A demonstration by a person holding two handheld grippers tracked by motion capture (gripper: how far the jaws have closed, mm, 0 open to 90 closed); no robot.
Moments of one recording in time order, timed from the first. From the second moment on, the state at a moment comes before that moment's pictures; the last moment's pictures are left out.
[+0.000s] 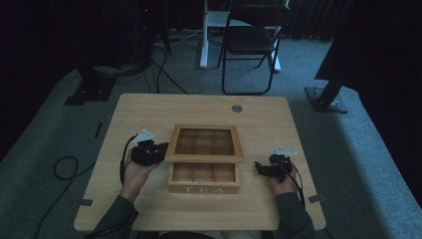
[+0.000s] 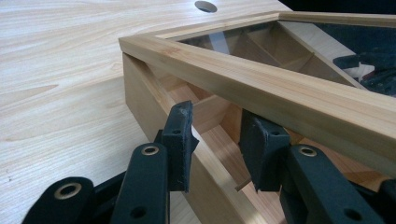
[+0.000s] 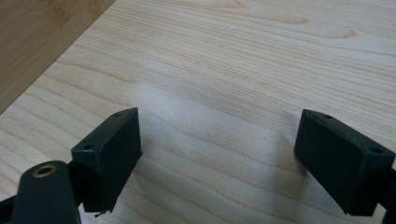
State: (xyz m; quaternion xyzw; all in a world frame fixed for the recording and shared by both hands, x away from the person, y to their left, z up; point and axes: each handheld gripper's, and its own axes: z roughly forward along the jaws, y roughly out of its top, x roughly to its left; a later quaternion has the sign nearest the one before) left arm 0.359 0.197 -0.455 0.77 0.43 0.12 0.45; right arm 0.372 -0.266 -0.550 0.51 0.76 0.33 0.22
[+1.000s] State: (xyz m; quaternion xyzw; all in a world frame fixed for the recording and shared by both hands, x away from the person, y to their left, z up) left arm 0.352 0.198 -0.471 0.75 0.44 0.12 0.48; right arm 0.372 -0.266 -0.550 0.51 0.76 0.33 0.22
